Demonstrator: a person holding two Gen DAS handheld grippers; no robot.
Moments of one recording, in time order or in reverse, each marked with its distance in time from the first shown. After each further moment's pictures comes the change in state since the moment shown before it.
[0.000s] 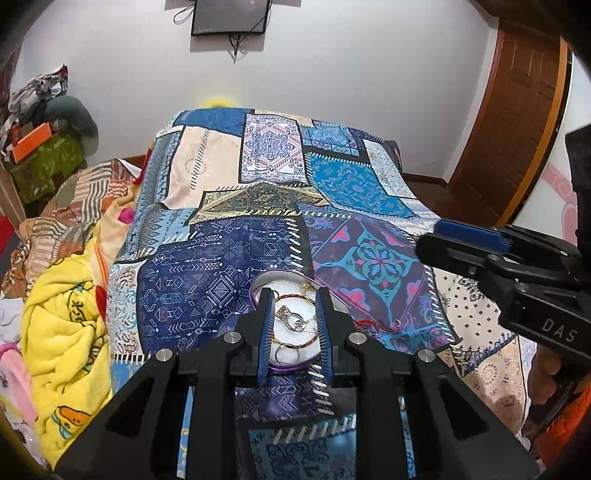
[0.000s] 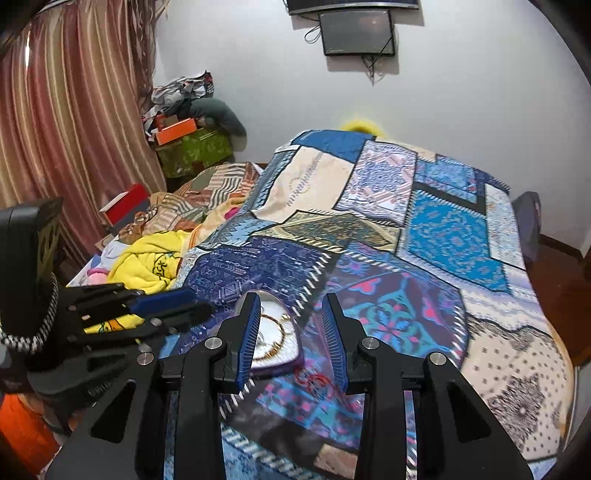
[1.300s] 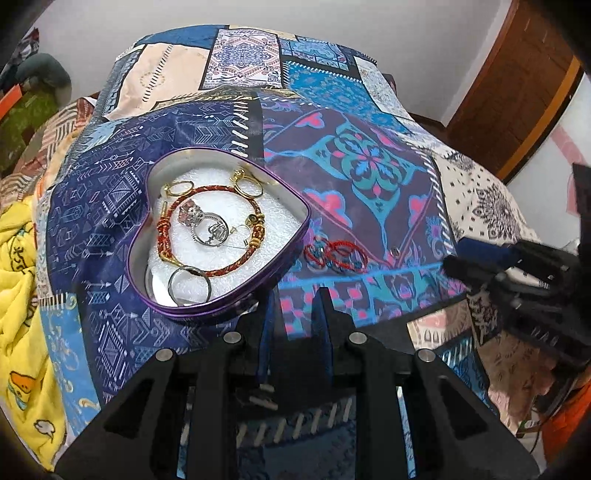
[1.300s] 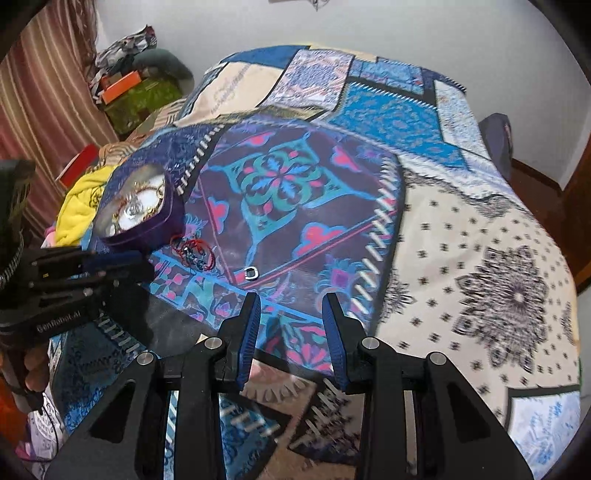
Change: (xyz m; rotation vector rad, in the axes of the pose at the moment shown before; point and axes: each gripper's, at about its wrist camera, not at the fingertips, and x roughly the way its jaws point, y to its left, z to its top) left arm 0.100 -0.037 -0.050 -0.017 0.274 -0.050; right arm 0.029 -0.077 -0.092 0.103 0.267 -0.069
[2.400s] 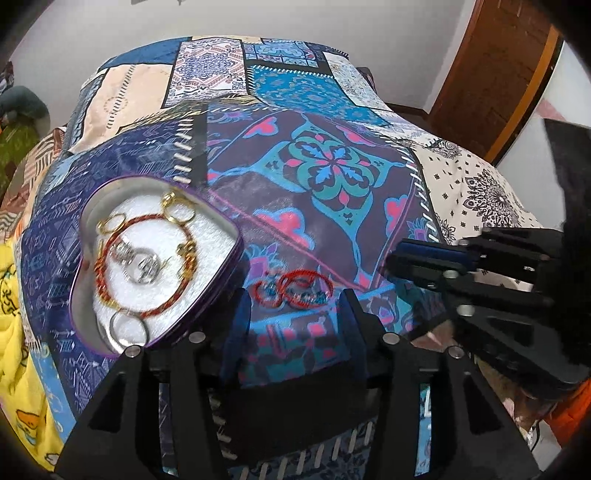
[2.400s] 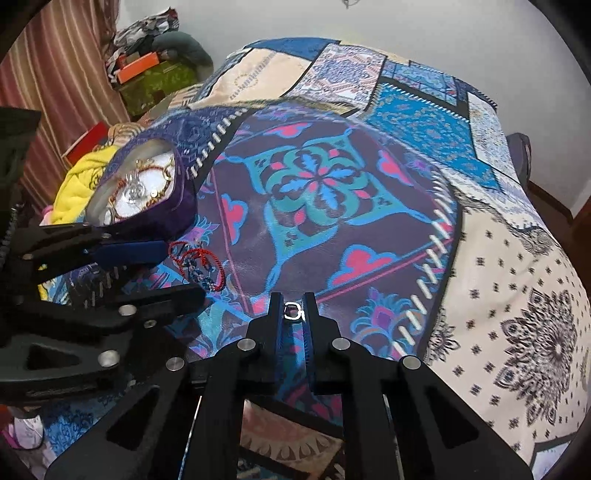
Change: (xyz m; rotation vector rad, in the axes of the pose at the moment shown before) left arm 0.022 -0.030 0.016 0.118 -0.010 -0.009; right arm 0.021 0.009 0.012 -0.069 -0.012 0.003
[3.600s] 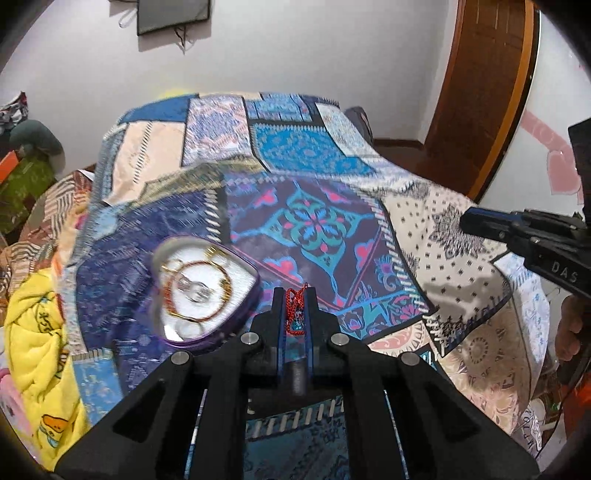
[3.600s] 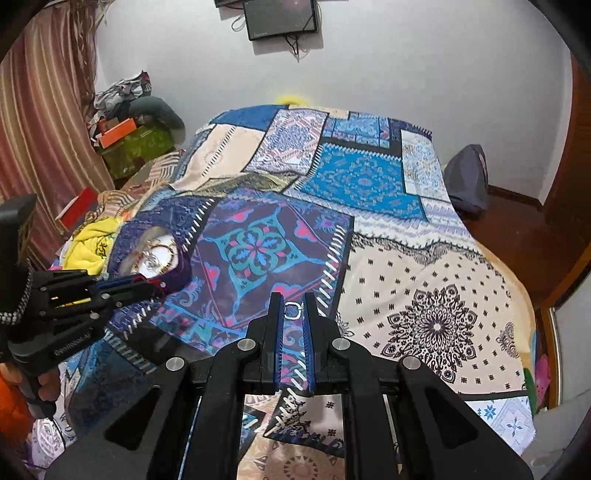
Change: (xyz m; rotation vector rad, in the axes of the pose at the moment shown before) left arm -0.089 -0.011 -0.002 0.045 -0.183 0.040; right arm -0.097 -0.025 0.001 0.103 -0.197 -0.066
